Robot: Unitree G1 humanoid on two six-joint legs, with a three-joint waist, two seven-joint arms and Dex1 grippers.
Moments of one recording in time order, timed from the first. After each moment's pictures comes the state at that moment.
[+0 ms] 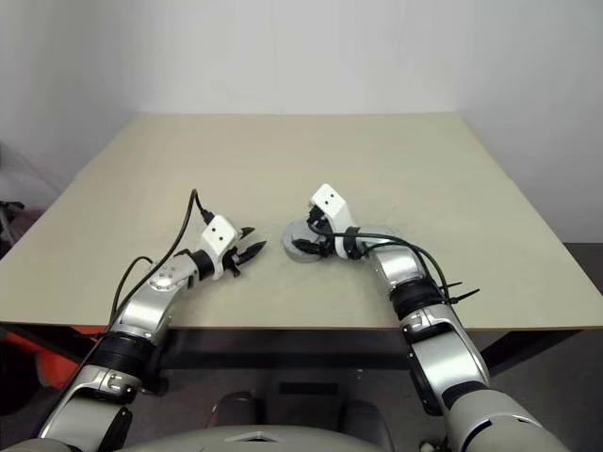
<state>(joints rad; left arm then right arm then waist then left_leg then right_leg) -0.32 0.34 -0.12 0.25 -0.01 0.05 -0.62 -0.66 -0.26 0.21 0.56 0.09 0.26 0.84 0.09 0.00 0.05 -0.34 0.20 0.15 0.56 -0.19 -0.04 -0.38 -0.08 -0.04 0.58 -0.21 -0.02</state>
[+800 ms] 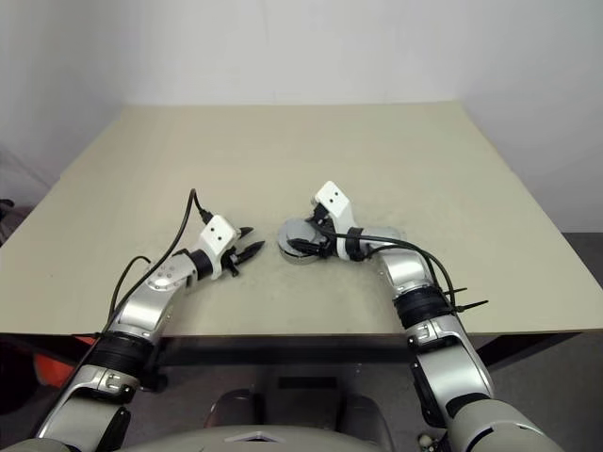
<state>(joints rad) -0.32 0.35 -0.12 0.25 -0.01 0.05 -0.62 -0.60 -0.27 0.20 0.41 0.13 0.31 0.90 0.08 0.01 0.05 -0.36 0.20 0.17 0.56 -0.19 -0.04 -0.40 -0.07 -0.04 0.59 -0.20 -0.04</state>
